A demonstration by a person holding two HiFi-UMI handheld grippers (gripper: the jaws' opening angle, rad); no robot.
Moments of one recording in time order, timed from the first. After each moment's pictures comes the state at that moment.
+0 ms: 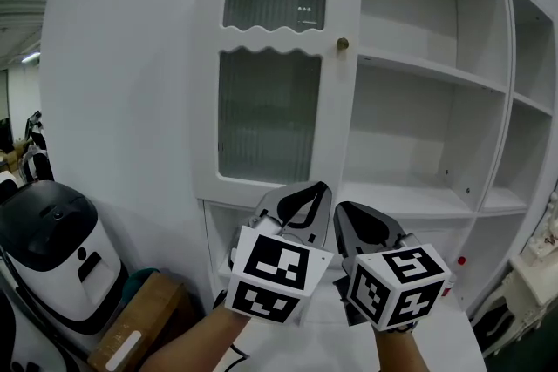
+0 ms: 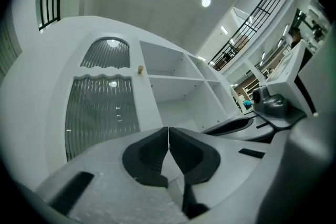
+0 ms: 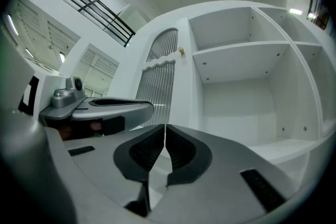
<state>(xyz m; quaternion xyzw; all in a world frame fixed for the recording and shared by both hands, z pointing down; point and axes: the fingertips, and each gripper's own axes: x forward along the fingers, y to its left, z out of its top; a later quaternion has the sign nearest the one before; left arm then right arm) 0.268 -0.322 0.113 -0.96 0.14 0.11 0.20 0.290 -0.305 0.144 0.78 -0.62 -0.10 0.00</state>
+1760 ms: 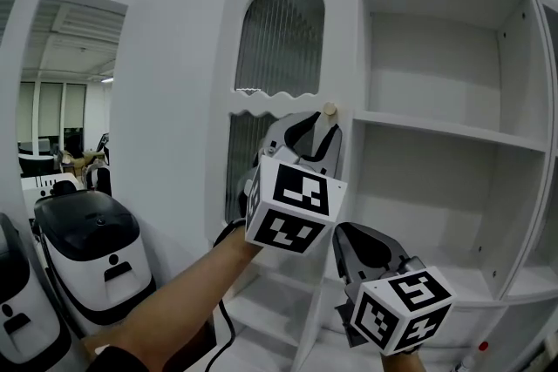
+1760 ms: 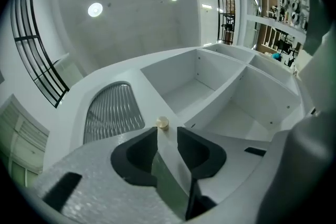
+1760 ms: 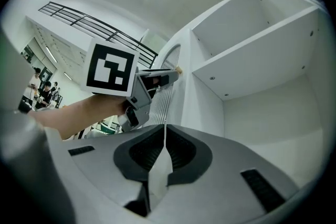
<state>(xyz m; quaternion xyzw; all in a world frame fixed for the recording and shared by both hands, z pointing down) 0.327 -0.357 -0.070 -0.84 0.35 0.17 0.37 0.339 -0.311 0.073 0.63 -0.76 -0.17 -0.04</state>
